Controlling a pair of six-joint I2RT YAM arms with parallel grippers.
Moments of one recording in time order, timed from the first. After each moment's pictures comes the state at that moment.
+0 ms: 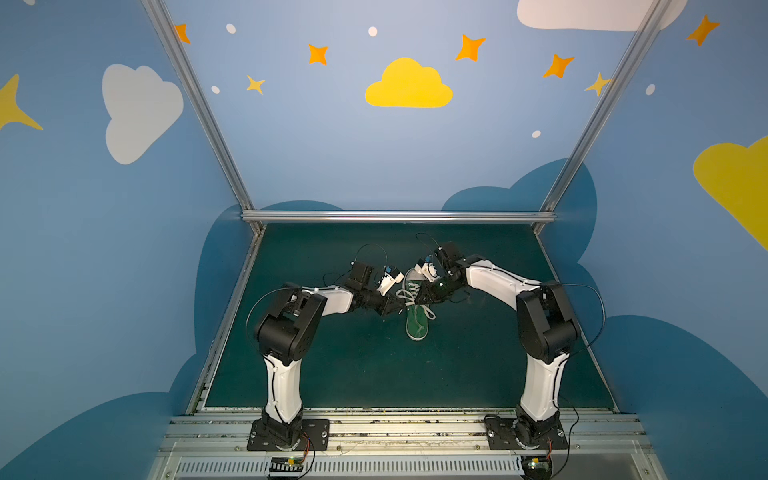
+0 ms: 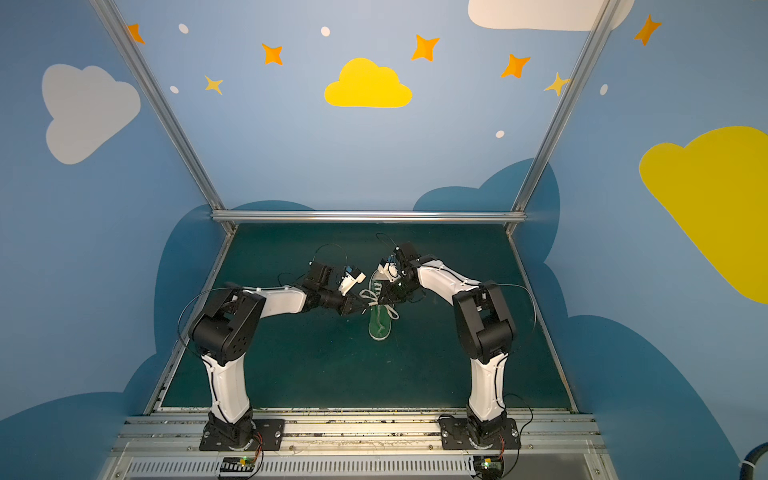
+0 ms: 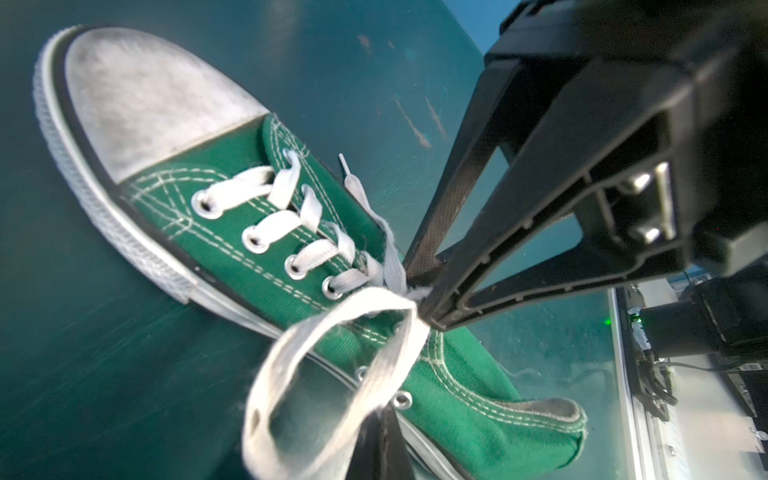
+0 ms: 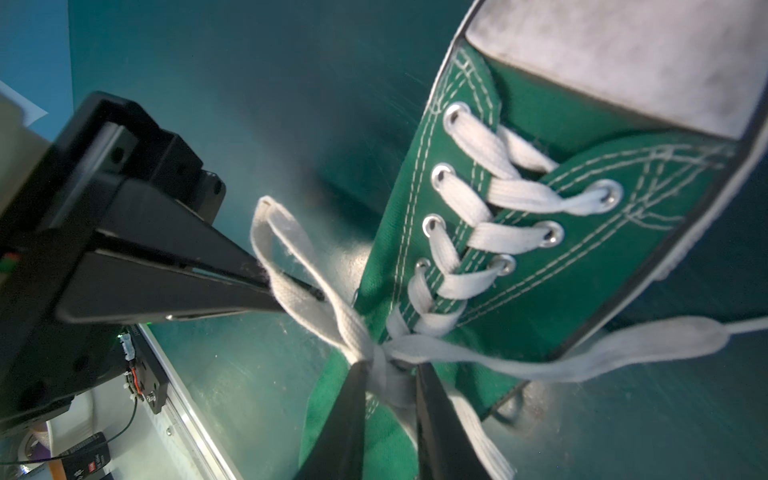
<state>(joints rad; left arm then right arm) -0.42 1.96 1.06 0.05 0.79 0.03 0.49 1.97 1.42 -0.69 -0.51 0.13</state>
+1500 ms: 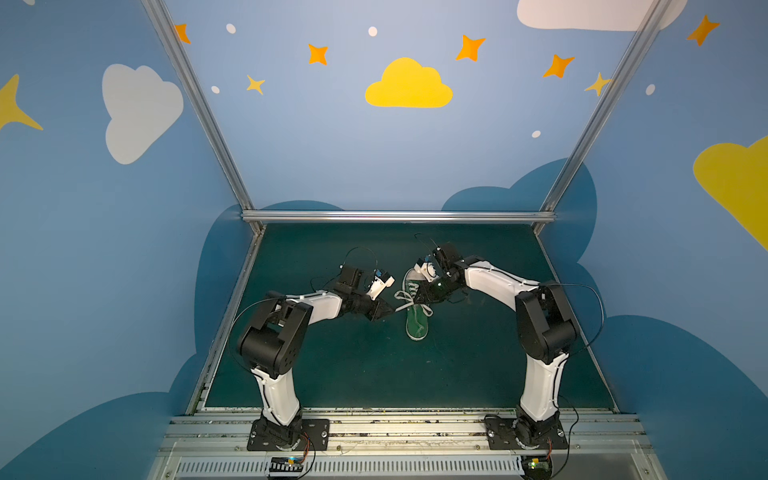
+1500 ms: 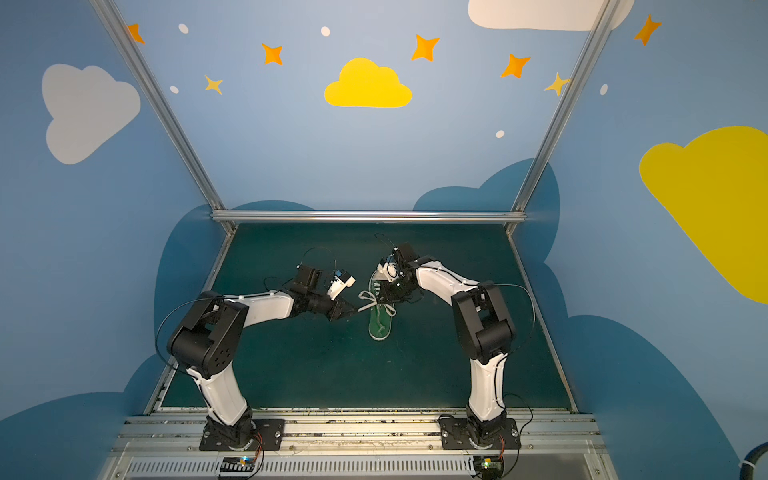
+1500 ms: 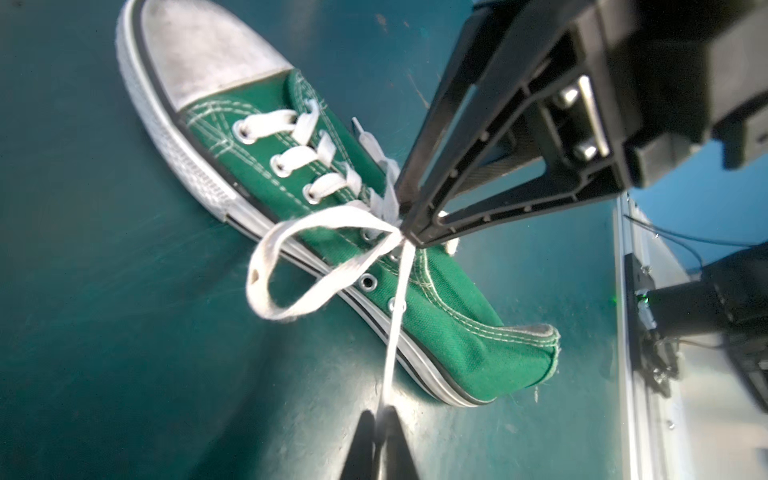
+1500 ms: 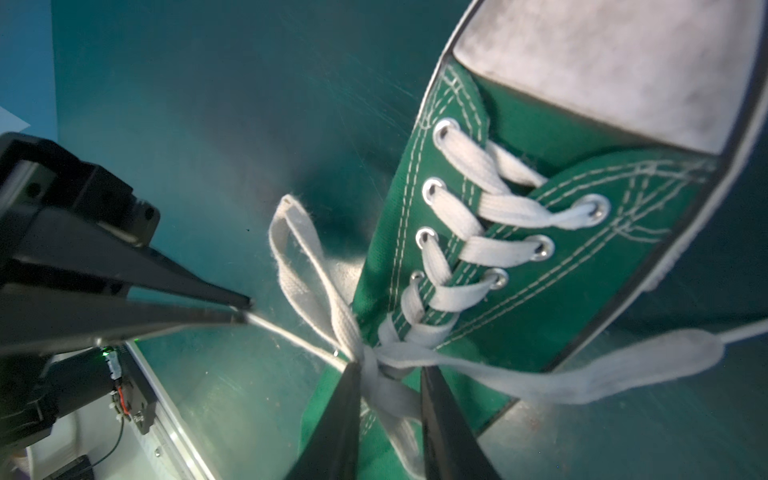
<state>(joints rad) -0.38 1.83 0.95 -0.01 0.78 0.07 0.50 1.96 1.41 -0.66 -0.49 0.15</state>
